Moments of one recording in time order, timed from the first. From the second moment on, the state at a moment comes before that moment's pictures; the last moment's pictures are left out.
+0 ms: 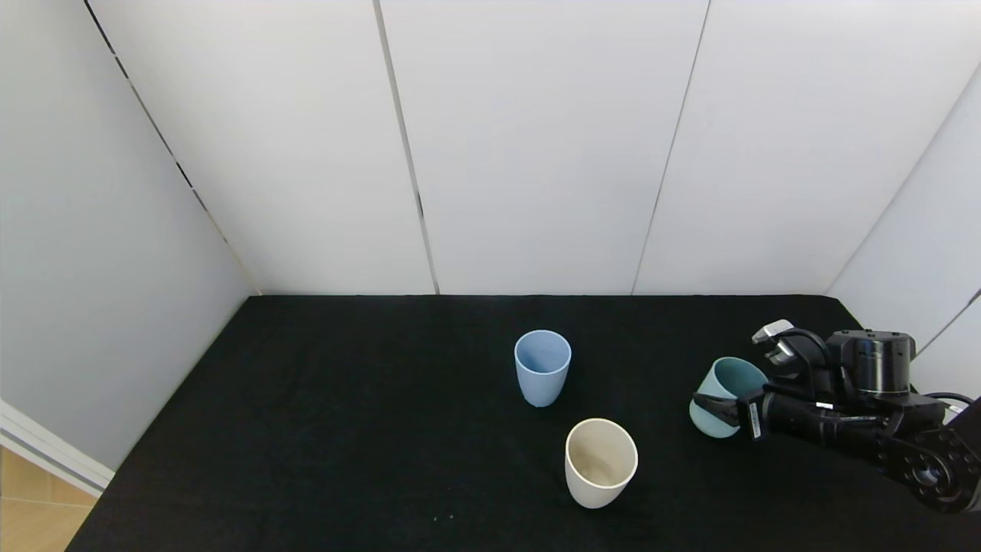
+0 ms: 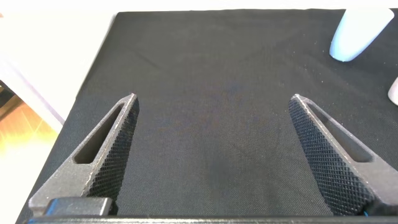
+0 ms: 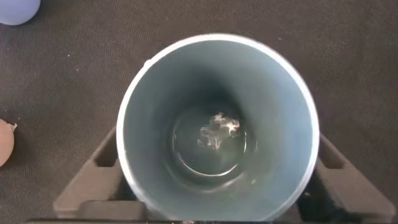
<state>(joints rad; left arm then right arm) 0.00 0.00 0.00 0.00 0.01 -0.01 0.05 2.02 -0.60 -0.90 0.33 -0.15</state>
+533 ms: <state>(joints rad) 0.00 0.00 0.00 0.00 0.01 -0.01 0.05 1.99 -0.59 -0.90 0.33 -0.14</state>
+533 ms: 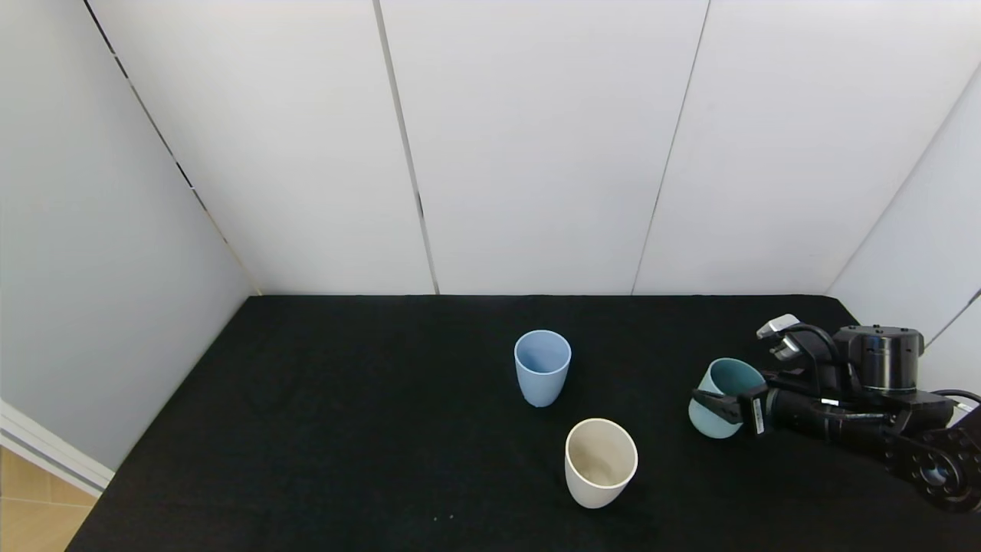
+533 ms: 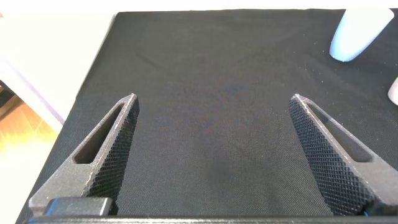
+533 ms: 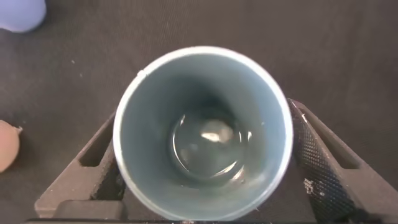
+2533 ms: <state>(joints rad) 0.00 0.00 0.00 0.00 0.01 -0.01 -0.03 0.49 -0.54 0.30 0.01 0.03</state>
